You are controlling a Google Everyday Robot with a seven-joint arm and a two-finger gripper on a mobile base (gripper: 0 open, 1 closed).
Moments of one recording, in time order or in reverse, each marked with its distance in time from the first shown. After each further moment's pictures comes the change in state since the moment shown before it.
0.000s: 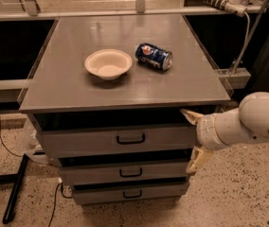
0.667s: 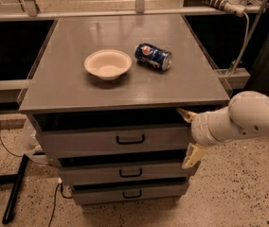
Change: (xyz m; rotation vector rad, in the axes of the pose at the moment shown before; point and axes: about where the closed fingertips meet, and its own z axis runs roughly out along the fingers) arm 0.007 -0.014 0.030 -0.009 0.002 -0.005
